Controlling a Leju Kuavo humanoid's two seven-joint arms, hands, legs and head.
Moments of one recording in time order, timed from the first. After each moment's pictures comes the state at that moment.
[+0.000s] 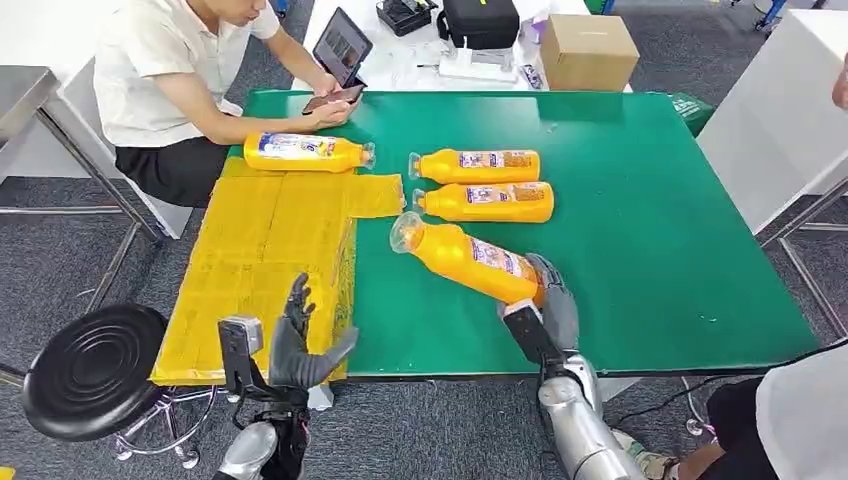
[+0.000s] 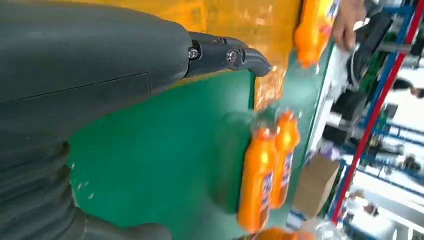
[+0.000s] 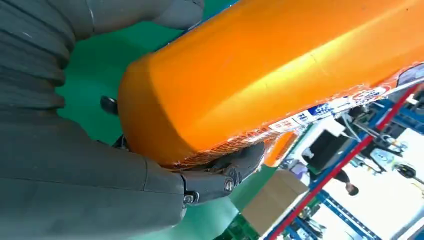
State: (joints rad) left arm -0.05 -0.15 -0.50 -1.31 0.25 0.21 -0.31; right arm -0.36 0.07 0.13 -0.70 0.48 -0.52 -0.68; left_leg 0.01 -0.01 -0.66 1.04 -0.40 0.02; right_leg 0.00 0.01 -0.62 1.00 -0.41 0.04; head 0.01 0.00
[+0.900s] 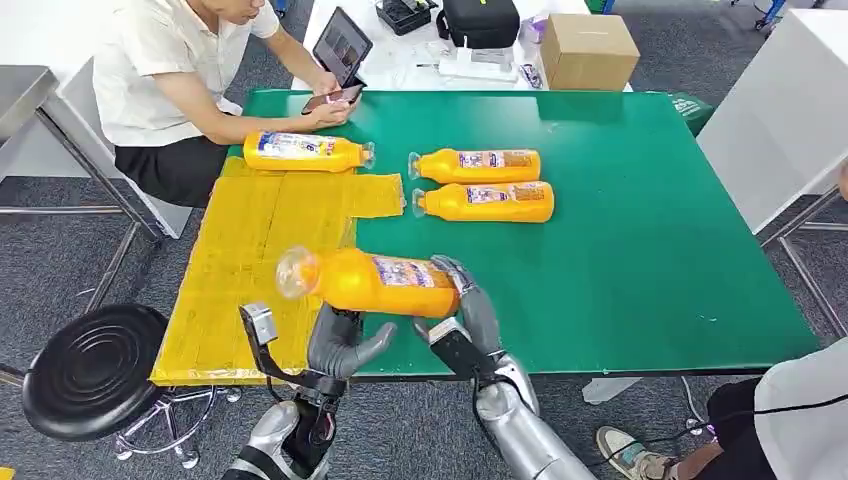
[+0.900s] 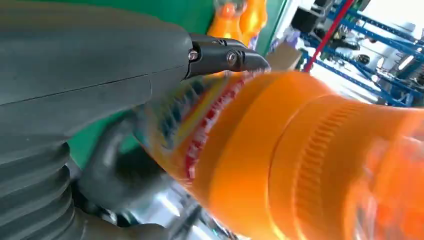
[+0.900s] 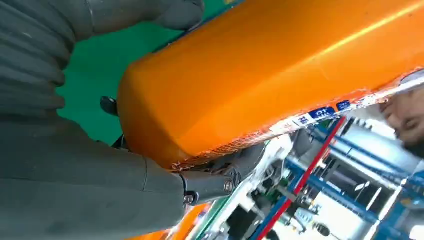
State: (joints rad) left arm -0.16 -0.22 -0.52 -1.16 0.46 -0.22 -0.41; right arm -0.34 0.17 0.47 -0.77 0.38 -0.46 -0.70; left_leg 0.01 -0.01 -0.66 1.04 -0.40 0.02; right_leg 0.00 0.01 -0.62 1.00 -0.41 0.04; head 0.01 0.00
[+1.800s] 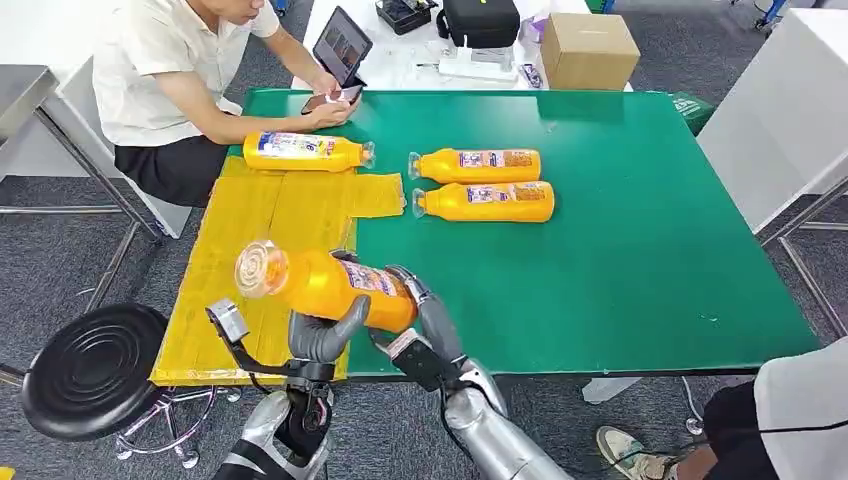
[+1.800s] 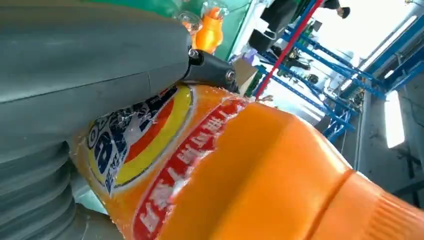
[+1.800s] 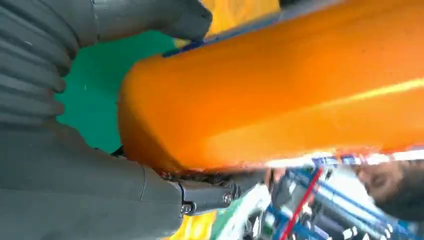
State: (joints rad) left arm -0.16 -0.23 -0.49 -1.24 0.51 -0.17 -0.48; right arm -0.37 0.22 0.61 -0.71 0.32 -0.32 -0.70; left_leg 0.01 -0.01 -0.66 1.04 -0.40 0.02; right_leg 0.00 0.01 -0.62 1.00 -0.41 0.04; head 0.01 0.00
